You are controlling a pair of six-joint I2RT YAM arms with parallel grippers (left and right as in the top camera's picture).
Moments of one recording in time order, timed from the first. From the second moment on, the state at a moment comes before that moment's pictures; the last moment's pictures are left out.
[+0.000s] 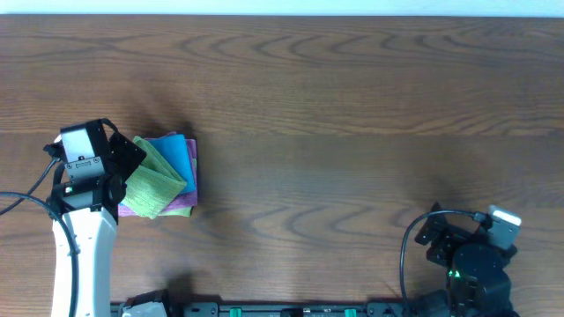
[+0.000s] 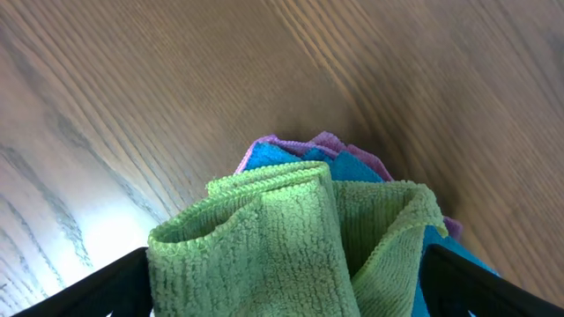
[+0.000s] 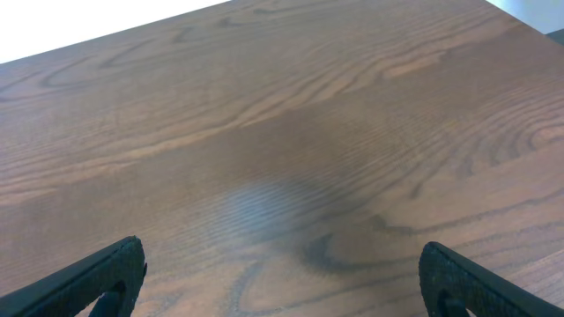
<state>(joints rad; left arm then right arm) 0.24 1.17 0.86 -0.67 -0.18 -0.64 0.34 0.24 0.59 -0.97 0.56 0.49</state>
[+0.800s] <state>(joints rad) 0.24 1.15 0.86 -0.76 -0.16 -0.62 0.34 0.24 0.59 -0.97 0.56 0.49</state>
